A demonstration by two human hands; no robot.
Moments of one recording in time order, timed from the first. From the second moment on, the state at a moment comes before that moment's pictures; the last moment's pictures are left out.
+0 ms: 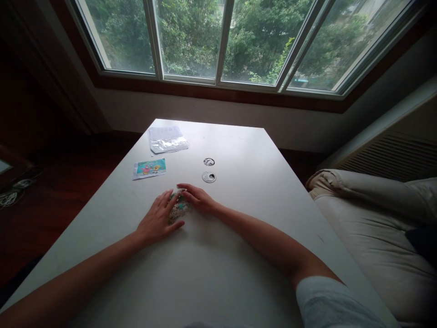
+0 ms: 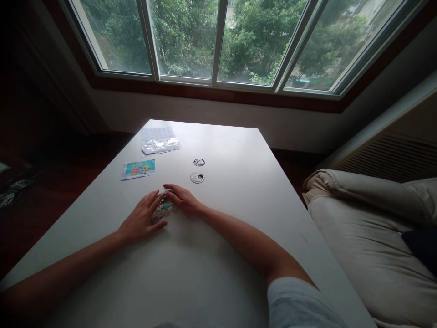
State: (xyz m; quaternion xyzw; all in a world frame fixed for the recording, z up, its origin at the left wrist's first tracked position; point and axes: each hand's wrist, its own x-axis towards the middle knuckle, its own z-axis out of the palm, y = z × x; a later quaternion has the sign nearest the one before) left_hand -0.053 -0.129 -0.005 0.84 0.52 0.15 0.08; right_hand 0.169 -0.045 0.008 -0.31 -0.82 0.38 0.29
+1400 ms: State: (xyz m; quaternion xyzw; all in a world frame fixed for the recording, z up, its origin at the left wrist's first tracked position) left_hand -0.023 -0.097 -0.011 0.82 0.55 0.17 0.05; right_hand 0.124 0.012 -0.010 -0.34 -0.54 0.61 0.48
